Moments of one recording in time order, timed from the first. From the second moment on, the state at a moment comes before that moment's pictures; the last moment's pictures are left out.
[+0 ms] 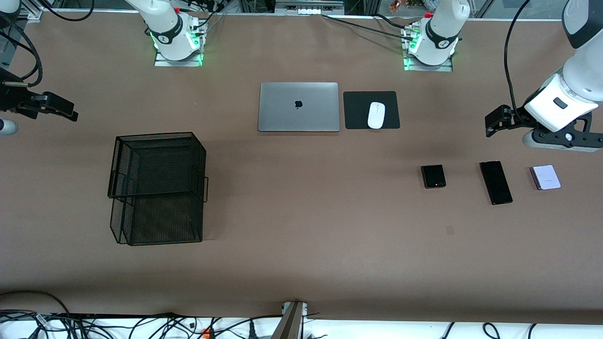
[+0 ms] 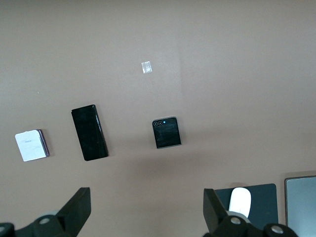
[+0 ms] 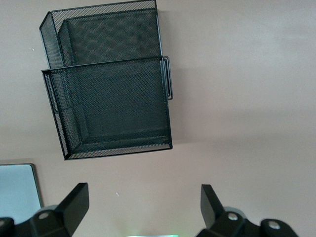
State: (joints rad) left arm -0.05 0.05 -0.03 -1.64 0.03 1.66 0.00; right arm 0.03 0.04 -0.08 -1.60 -0.01 1.55 0.00
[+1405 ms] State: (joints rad) left arm -0.05 0.33 -0.03 -1.67 0.03 1.78 -0.07; right arm 0.03 0.04 -0.08 -1.60 -0.01 1.55 0.00
